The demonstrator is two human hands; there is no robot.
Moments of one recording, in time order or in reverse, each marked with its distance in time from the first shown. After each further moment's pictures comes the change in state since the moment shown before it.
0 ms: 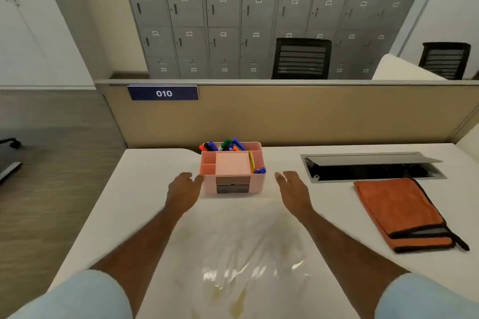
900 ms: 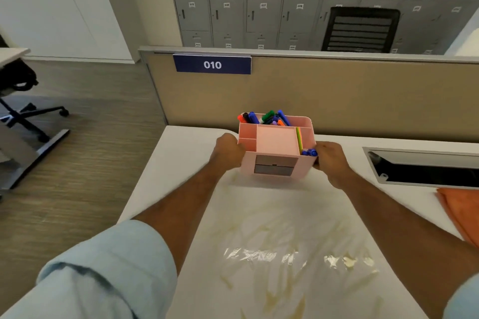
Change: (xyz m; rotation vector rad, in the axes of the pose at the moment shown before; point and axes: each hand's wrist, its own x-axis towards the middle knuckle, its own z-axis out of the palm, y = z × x) left_hand 0.089 0.009 -0.023 -0.045 -0.102 0.138; right_hand 0.074 -0.057 0.067 0.239 -0.072 0.121
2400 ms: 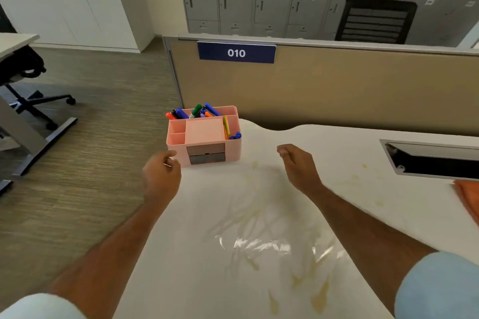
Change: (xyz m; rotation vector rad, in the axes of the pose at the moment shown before) left_hand -0.059 -0.168 -0.105 0.027 0.588 0.097; right_hand -0.044 0.043 0.101 -0.278 -0.087 -0.559
